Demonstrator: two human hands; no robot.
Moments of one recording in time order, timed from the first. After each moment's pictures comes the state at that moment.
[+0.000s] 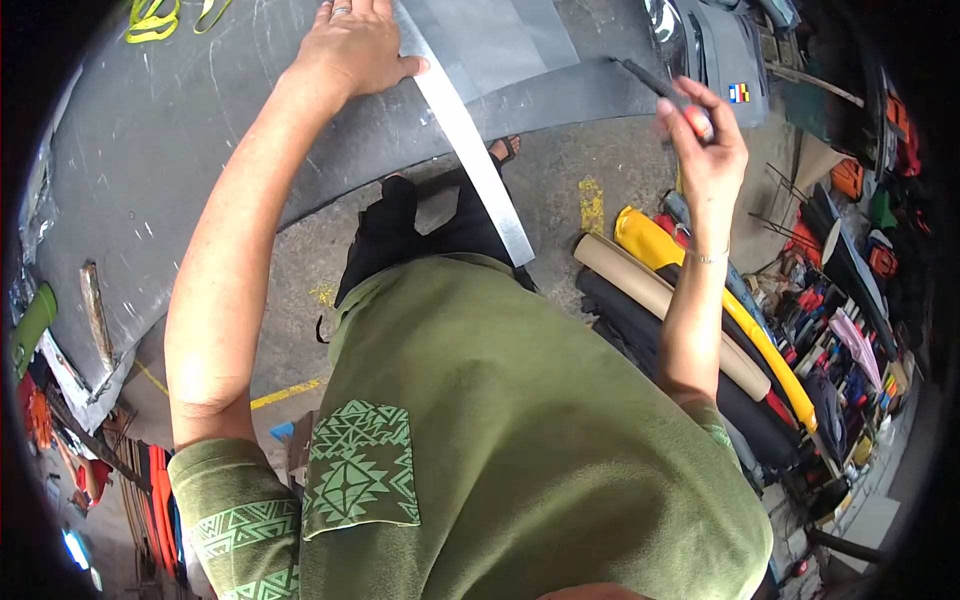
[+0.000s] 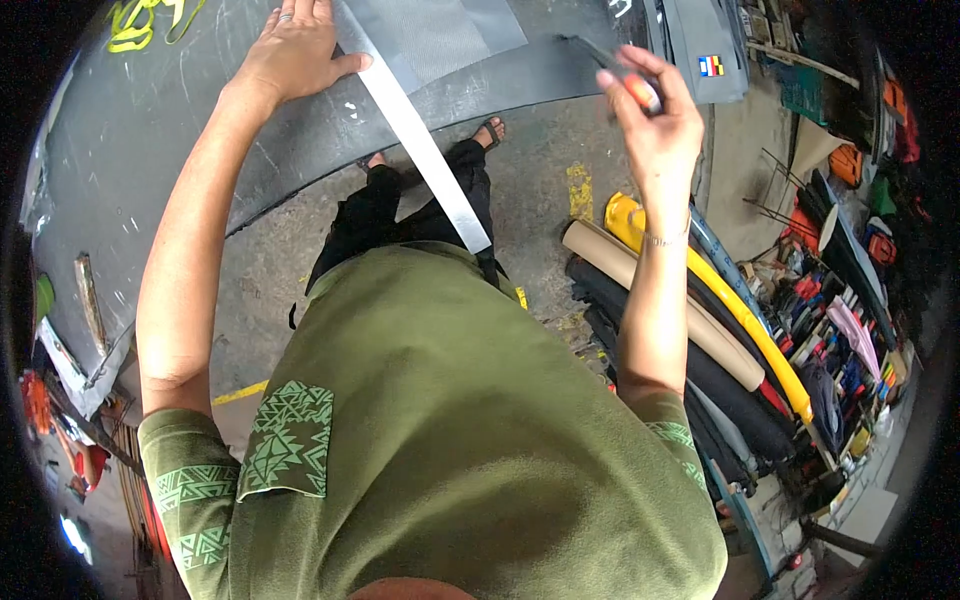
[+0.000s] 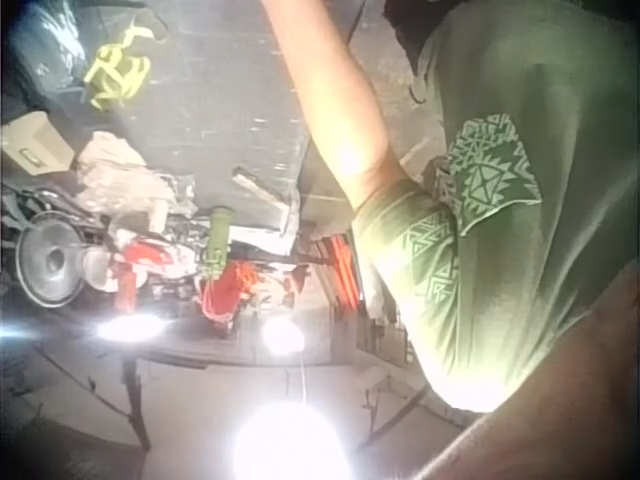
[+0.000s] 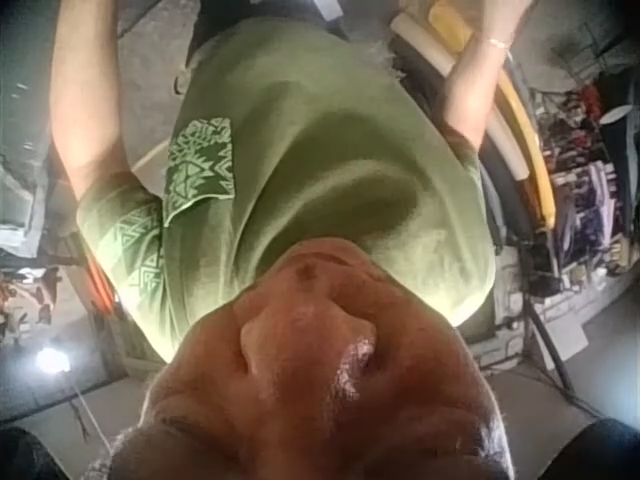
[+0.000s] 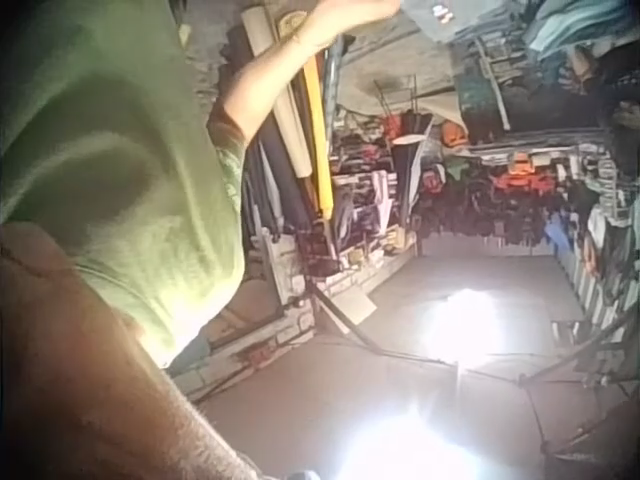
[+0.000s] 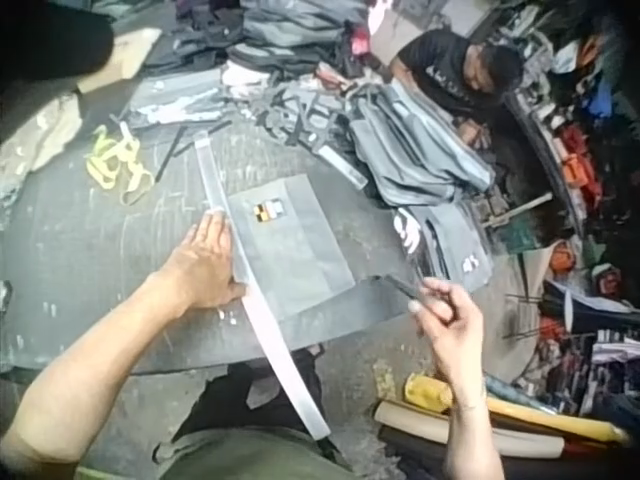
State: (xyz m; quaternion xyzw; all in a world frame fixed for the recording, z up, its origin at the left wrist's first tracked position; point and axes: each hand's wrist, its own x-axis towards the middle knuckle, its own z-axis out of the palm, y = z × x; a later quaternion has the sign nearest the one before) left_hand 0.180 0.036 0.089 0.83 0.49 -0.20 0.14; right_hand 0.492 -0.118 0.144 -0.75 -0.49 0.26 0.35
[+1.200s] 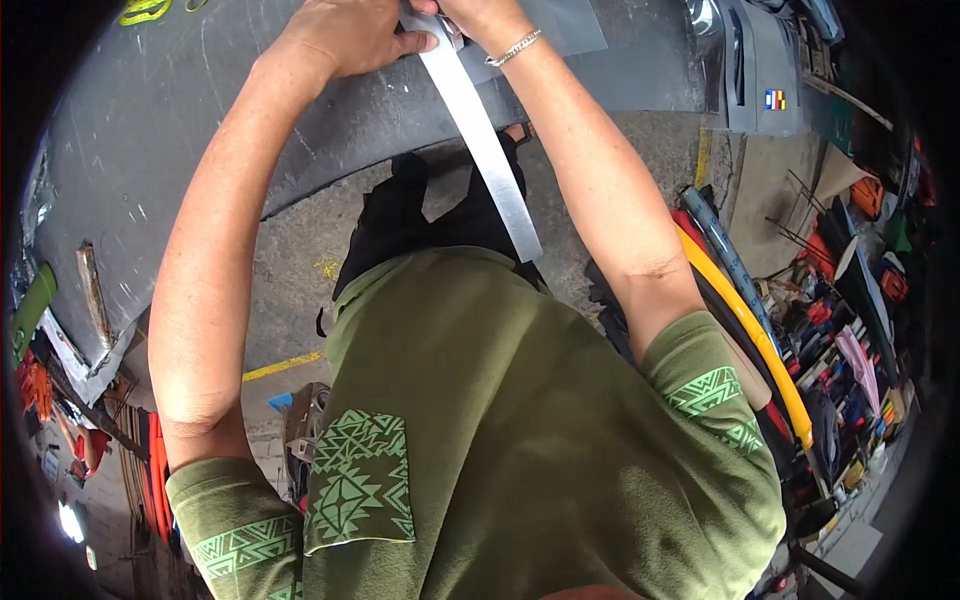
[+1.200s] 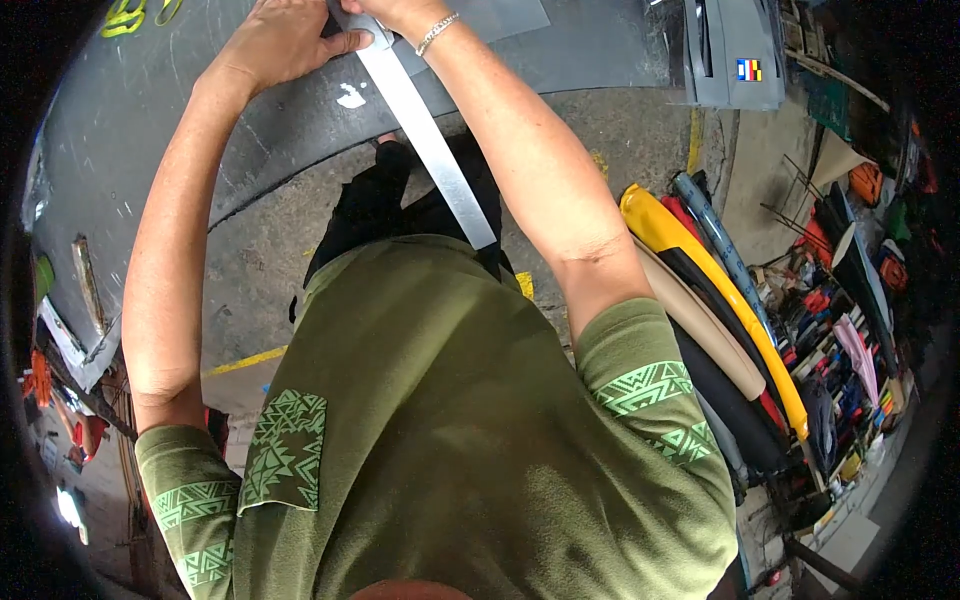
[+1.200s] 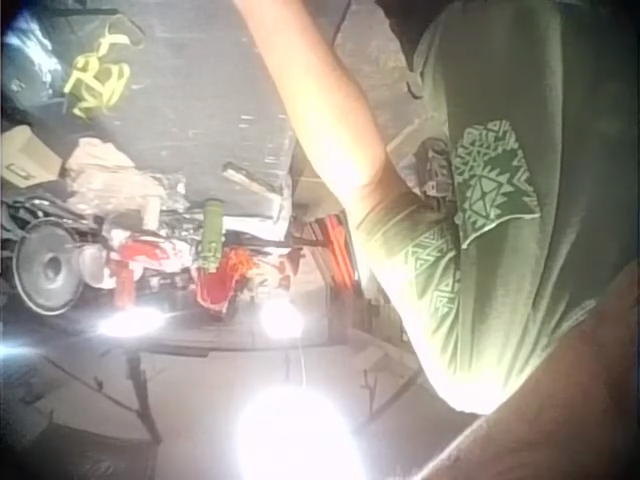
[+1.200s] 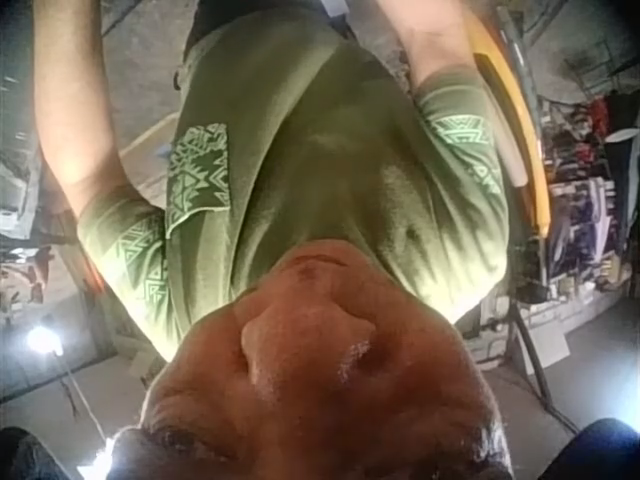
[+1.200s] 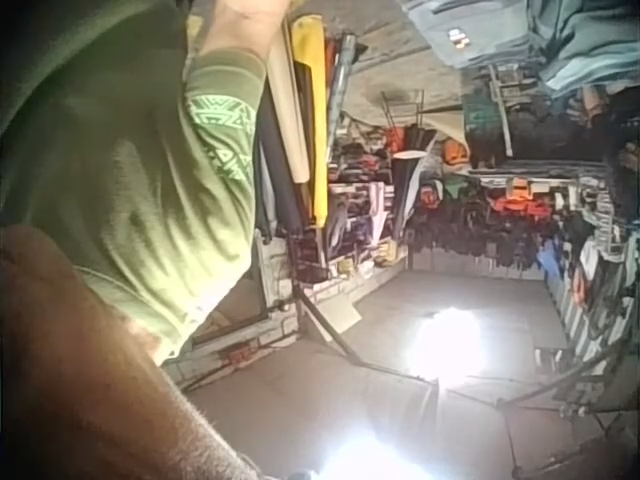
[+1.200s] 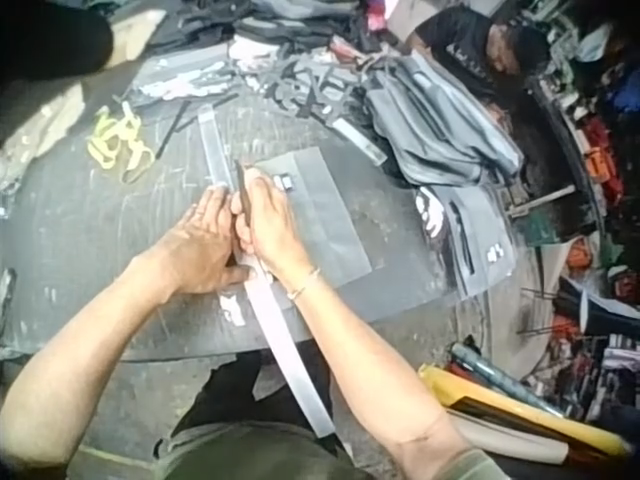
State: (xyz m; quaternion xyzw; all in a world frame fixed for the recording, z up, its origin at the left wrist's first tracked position) left_hand 0.175 0.038 0.090 0.85 0.46 -0.22 0.14; right_hand 0.297 0.044 0.055 -0.62 -0.39 0.54 0.41
